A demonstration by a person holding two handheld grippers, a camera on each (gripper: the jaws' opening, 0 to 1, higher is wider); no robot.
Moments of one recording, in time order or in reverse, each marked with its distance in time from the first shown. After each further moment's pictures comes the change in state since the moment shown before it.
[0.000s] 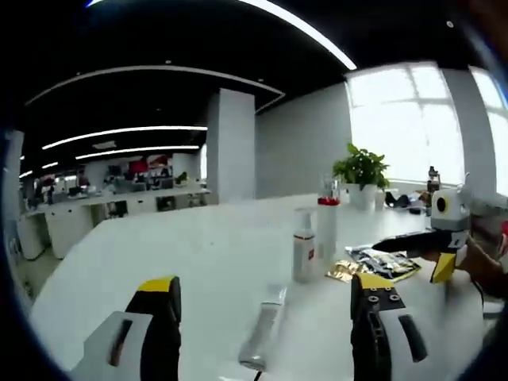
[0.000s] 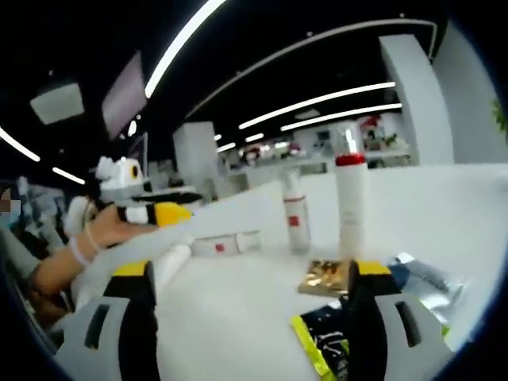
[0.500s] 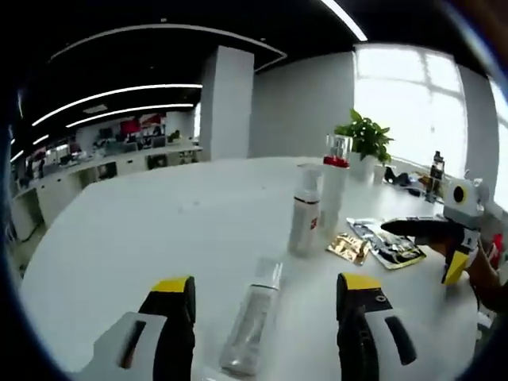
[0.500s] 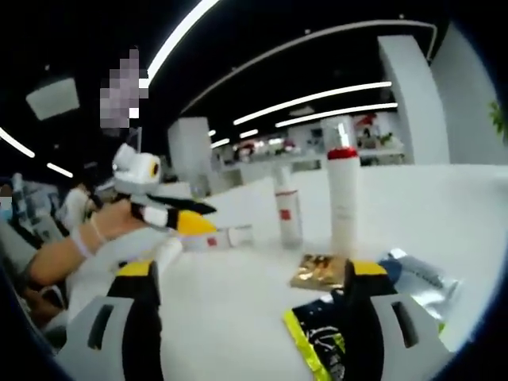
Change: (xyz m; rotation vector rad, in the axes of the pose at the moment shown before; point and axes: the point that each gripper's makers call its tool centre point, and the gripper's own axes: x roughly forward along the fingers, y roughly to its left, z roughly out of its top) left arm 0.035 -0.006 -0.026 -0.107 0.171 -0.021; right arm -0.003 -0.007 -0.006 -0.002 0.024 -0.029
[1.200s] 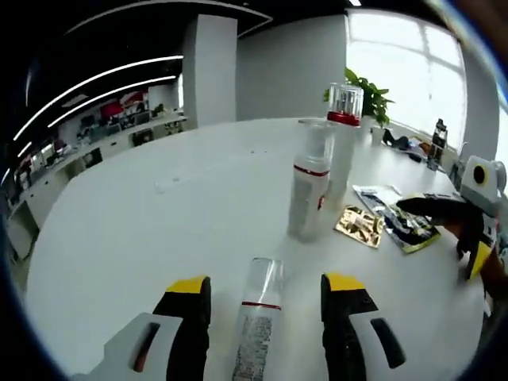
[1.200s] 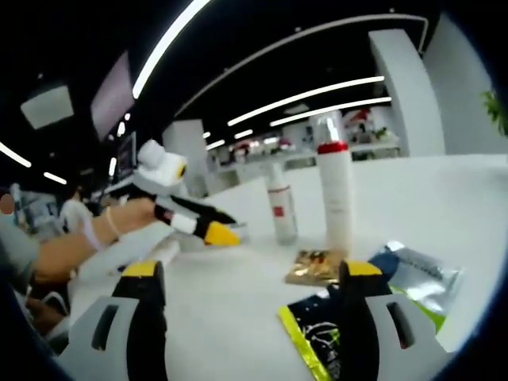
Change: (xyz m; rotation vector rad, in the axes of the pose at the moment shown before) left arm 0.043 -0.006 -0.014 0.106 0.283 -0.034; right arm 0.000 -0.004 -0.005 0.040 0.006 -0.012
